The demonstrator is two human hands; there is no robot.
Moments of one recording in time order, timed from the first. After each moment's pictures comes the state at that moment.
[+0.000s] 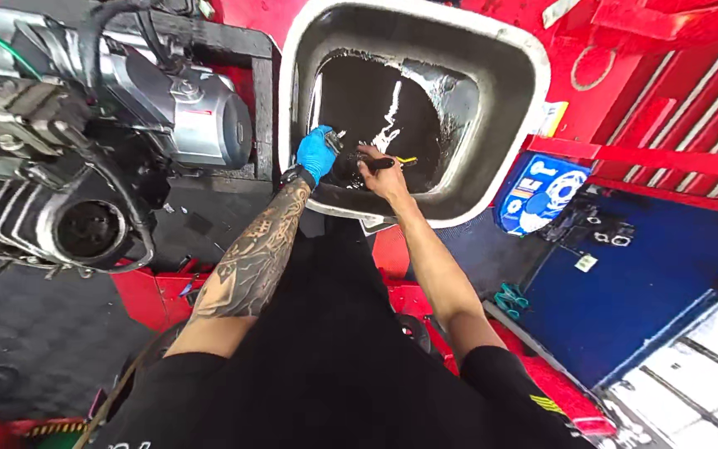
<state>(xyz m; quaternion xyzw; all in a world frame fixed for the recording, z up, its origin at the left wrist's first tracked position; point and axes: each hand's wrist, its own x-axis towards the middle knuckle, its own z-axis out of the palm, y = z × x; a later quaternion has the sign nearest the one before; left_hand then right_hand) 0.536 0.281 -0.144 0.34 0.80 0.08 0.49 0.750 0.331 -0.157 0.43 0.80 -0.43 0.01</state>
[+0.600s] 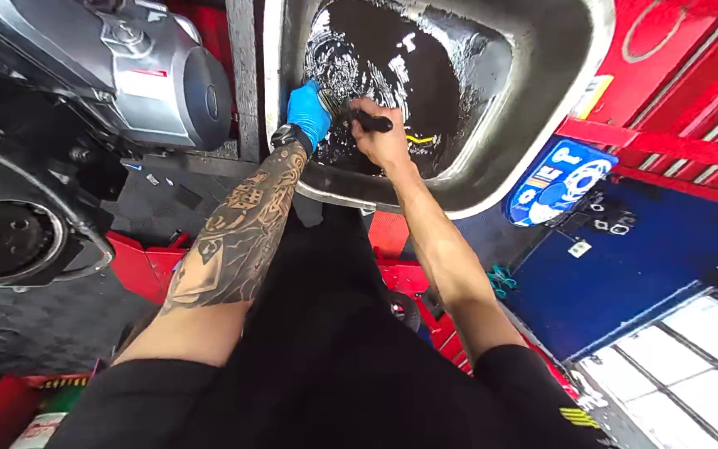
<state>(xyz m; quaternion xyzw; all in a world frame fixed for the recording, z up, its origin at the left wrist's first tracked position) 0.525 0.307 -0.162 0.33 0.82 0.00 0.47 0.700 0.356 -0.152 0.41 0.82 -0.40 -0.02</state>
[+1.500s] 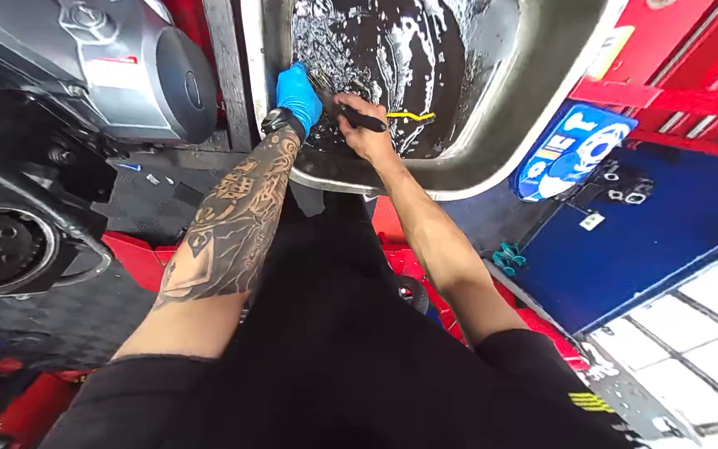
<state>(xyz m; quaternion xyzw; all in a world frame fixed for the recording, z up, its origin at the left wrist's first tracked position) 0.525 0.307 -0.163 0.34 0.82 -0.04 0.46 0.706 0.322 -0.184 0.41 0.79 -0.45 -0.07</state>
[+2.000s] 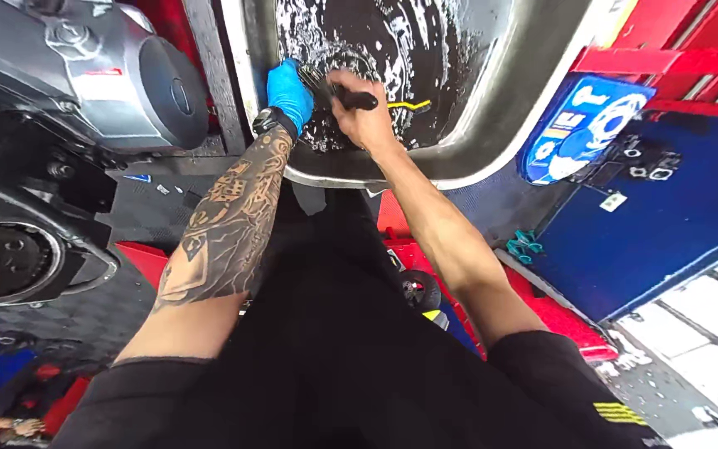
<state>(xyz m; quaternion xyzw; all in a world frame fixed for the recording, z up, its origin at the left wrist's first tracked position) 0.526 0.310 -0.158 0.36 0.82 -0.05 0.45 0.691 0.341 -0.145 0.44 0.78 -0.43 -0.05</state>
